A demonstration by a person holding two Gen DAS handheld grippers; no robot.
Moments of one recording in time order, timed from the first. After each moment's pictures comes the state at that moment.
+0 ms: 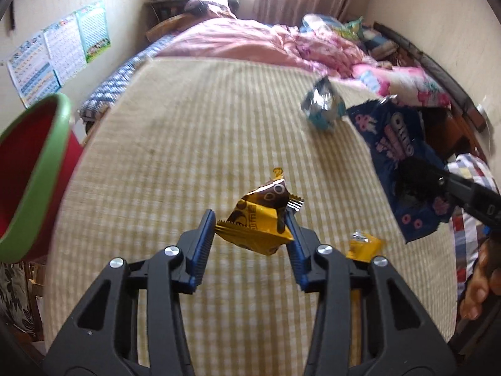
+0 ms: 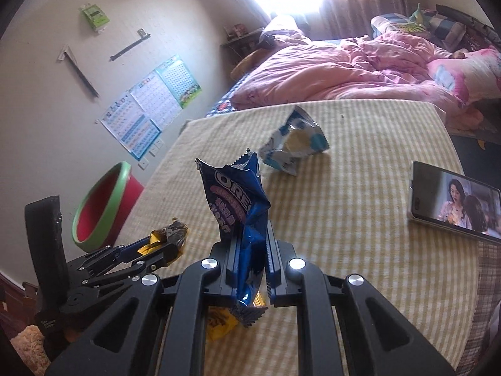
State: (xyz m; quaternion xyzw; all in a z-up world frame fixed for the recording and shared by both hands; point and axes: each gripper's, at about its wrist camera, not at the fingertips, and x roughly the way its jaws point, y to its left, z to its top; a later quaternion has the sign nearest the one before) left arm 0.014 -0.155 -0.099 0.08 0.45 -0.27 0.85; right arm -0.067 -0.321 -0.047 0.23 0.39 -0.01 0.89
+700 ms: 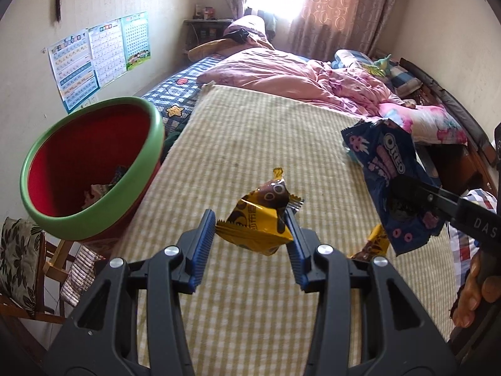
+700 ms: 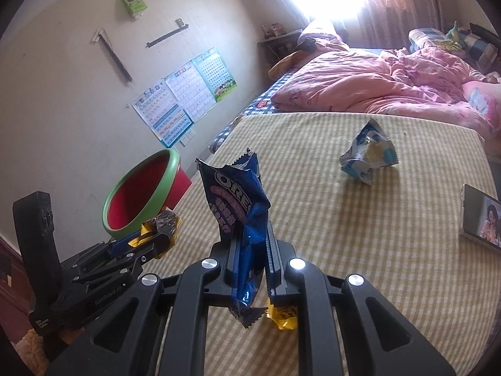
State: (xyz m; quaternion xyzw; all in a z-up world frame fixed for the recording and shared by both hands) left arm 0.004 -0.078 -0.061 0.04 0.41 -0.21 0.89; right arm -0.046 -0.254 -0.028 0.20 0.38 0.06 0.90
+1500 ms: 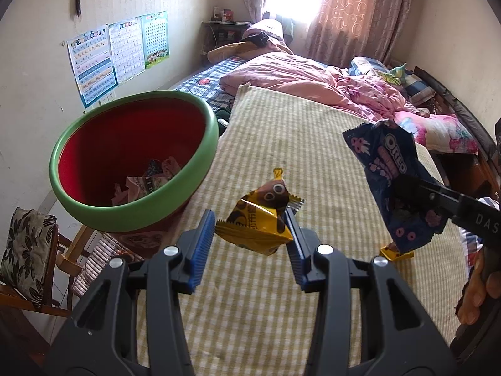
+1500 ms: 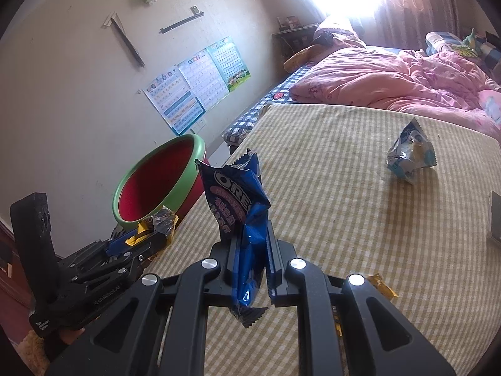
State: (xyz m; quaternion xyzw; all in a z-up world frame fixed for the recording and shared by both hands) left arm 0.012 -0.025 -0.062 0.03 0.41 -0.18 0.90; right arm -0.023 -0.204 -0.030 0.18 0.39 0.08 0.90
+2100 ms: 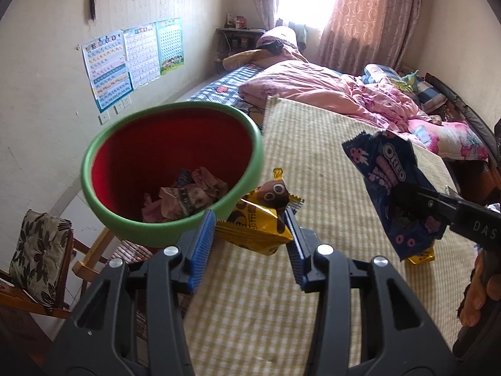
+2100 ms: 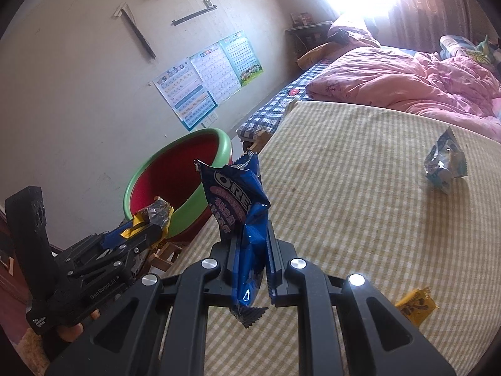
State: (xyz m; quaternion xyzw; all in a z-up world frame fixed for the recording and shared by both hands) left arm 0.024 0.017 -0.052 0.04 0.39 -0.15 0.91; right arm 0.003 -0.160 -0.031 0.17 0.40 0.11 0.89
